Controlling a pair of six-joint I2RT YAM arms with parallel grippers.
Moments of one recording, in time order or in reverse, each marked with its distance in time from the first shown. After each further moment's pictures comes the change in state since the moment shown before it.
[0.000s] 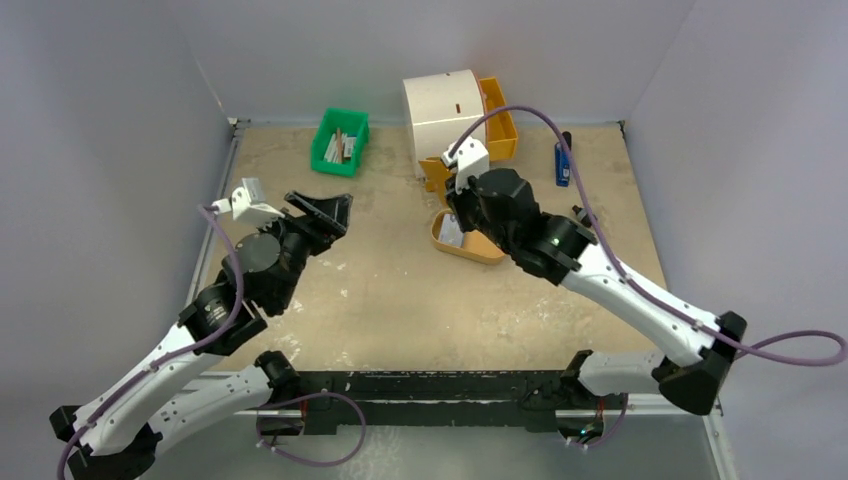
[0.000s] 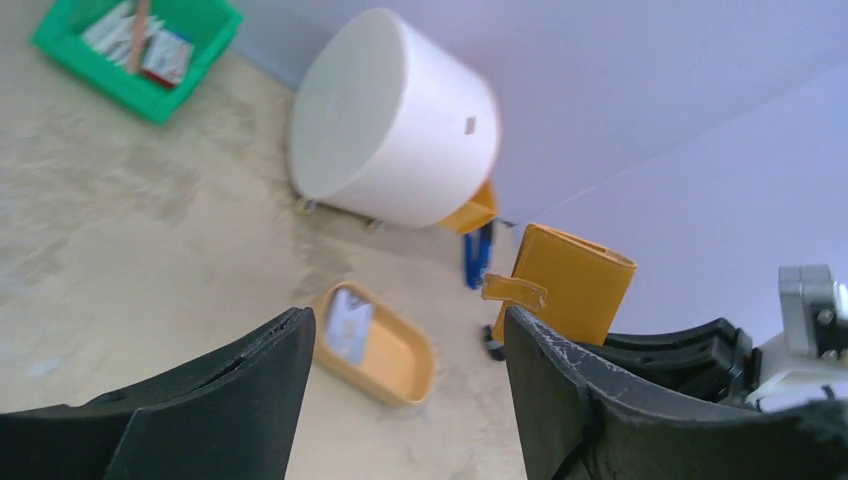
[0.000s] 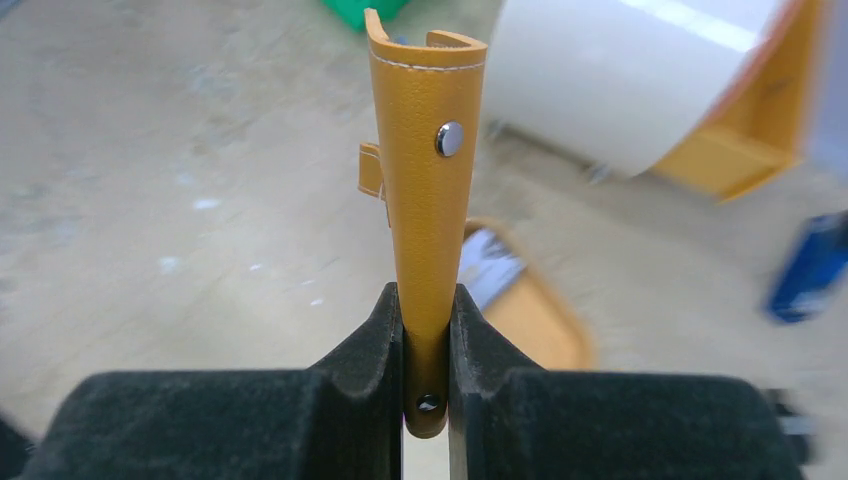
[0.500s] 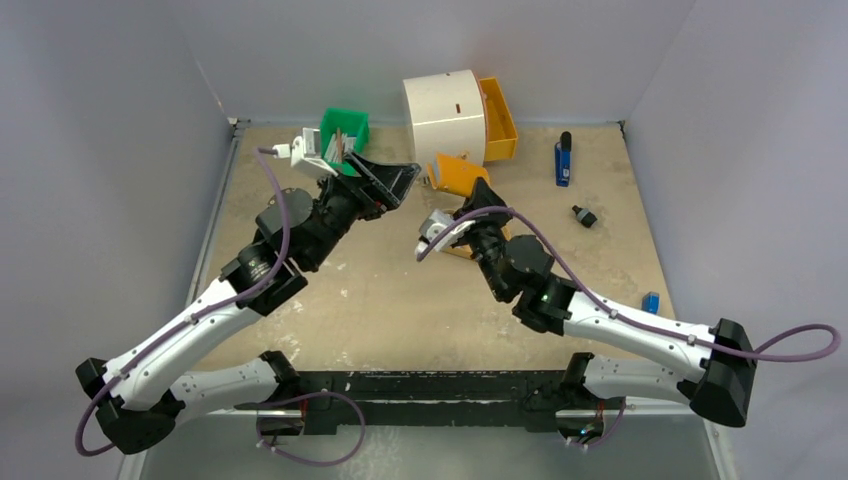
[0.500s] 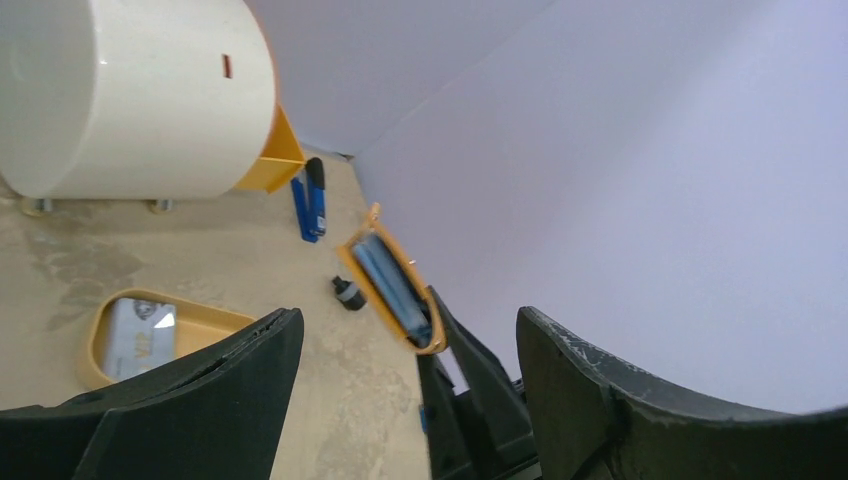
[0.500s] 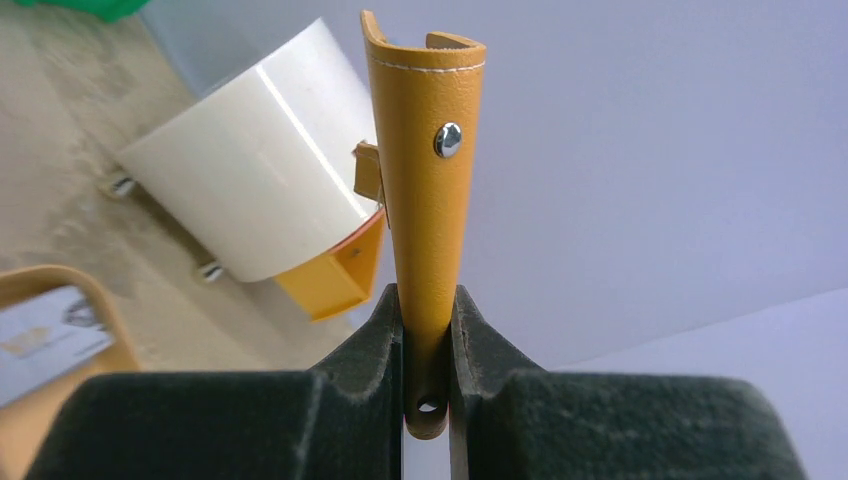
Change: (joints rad) left arm 0.000 0.272 0.187 0.315 0.347 0.039; right arm 0.181 -0.220 -0.472 0.827 0.394 -1.240
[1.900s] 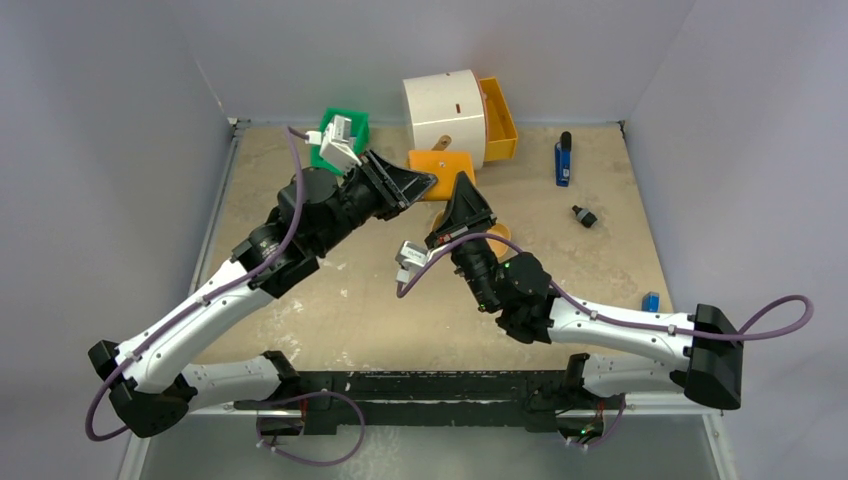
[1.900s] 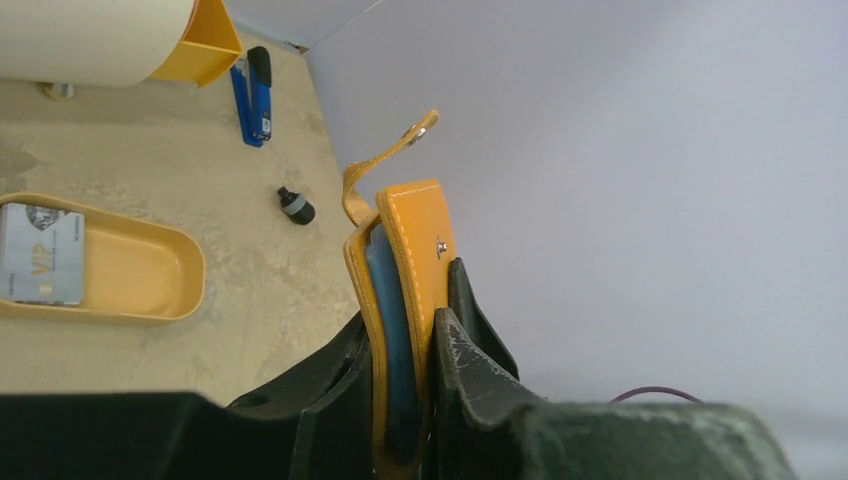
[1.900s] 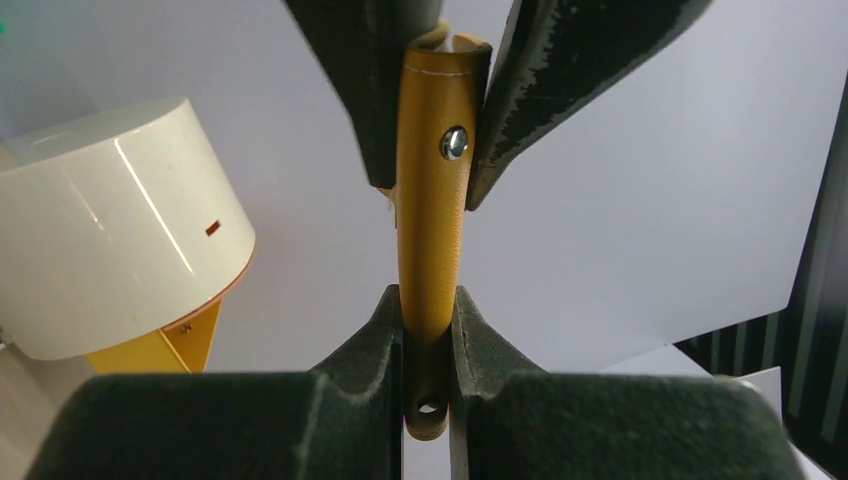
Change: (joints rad) left arm 0.000 0.140 0.165 -0.150 0.198 -0.146; right arm 0.143 0.084 -0.049 0.439 -0.028 -0.620
